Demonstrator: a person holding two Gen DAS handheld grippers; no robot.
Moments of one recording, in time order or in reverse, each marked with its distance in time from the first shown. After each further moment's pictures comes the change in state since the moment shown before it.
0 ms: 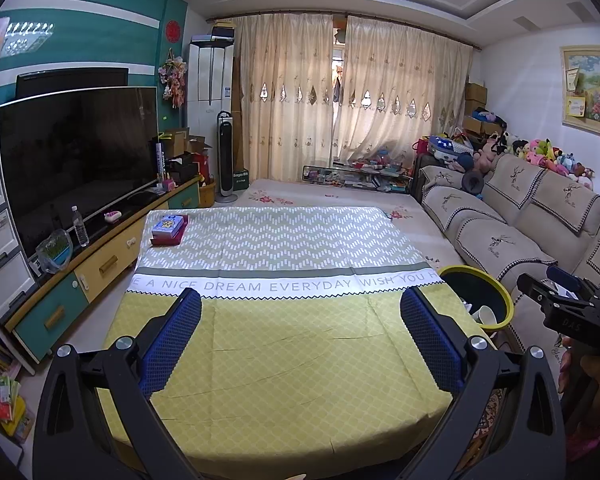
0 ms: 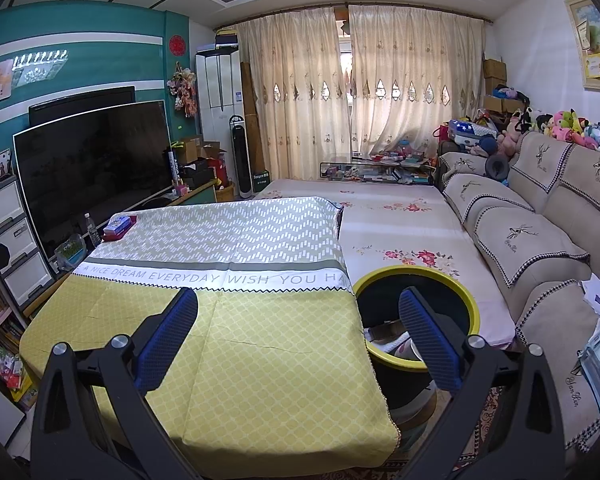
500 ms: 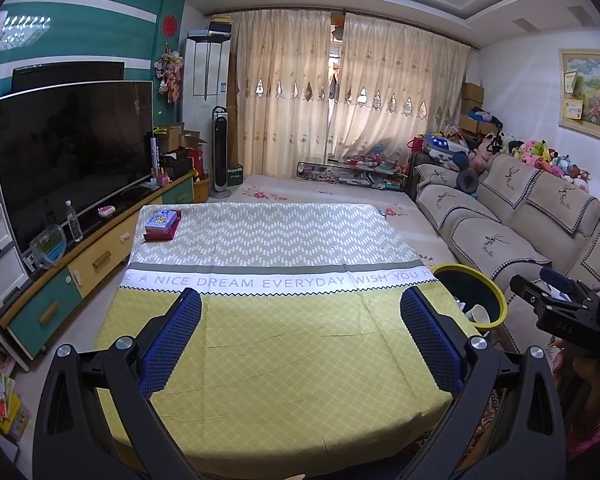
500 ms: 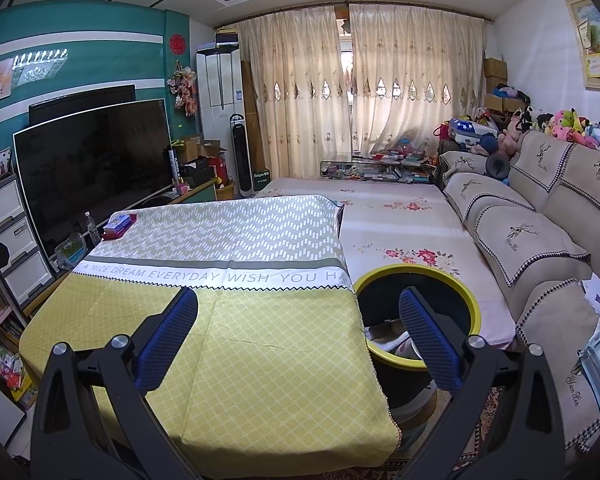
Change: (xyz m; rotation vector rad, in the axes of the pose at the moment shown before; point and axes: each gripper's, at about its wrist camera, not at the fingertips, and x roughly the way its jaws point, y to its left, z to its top) left arm 0.002 0.002 -0.002 -0.010 0.014 -0.021; right arm 0.002 0.000 -0.002 0.001 0.003 0.000
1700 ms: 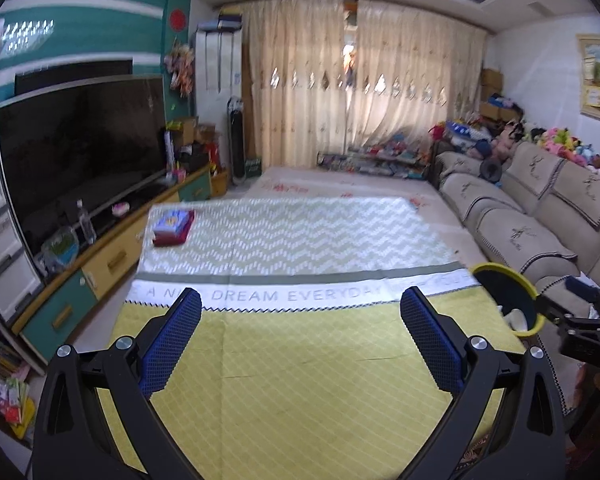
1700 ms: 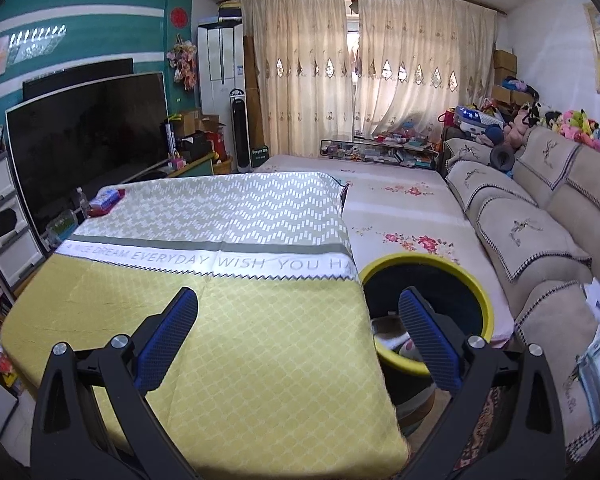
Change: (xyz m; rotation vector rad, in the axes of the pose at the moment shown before) left arm 0.082 0.023 0.027 0.004 0.071 0.079; right arm 0.057 0.006 0.005 -0.053 0.097 -0.021
